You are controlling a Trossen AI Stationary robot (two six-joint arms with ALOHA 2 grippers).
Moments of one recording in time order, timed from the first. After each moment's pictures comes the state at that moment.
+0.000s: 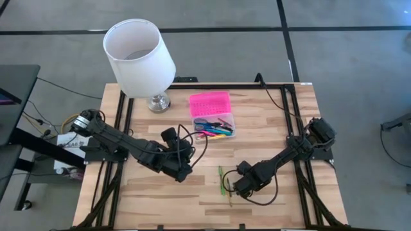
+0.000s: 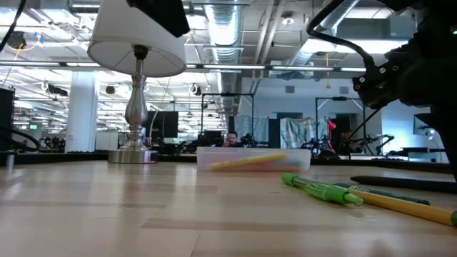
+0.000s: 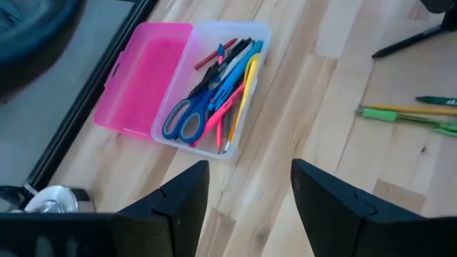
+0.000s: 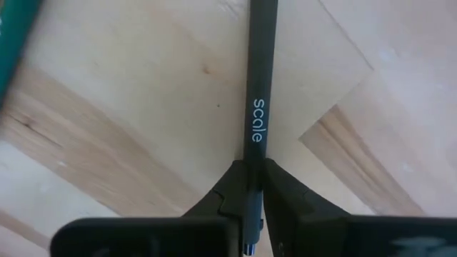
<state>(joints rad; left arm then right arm) -0.43 1.64 1.46 -1.02 -0.72 -0.65 0.57 1.85 1.09 -0.85 -0.01 1.32</state>
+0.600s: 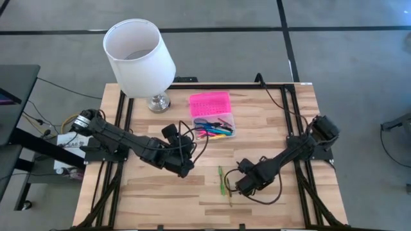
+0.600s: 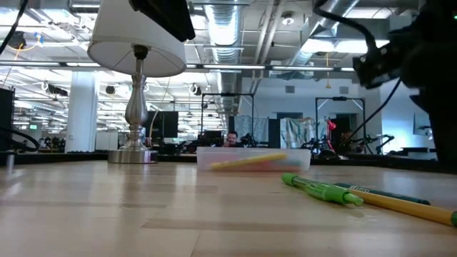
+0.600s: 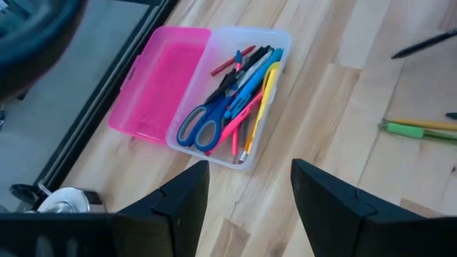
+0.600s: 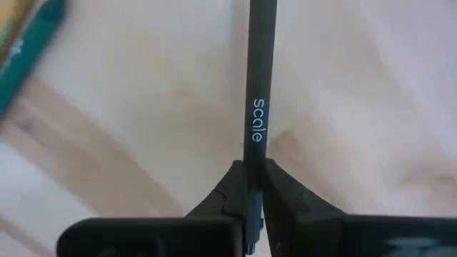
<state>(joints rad) -0.39 1.64 1.45 -1.00 -0.75 -0.64 0.58 1.80 1.10 -0.93 0.08 1.26</state>
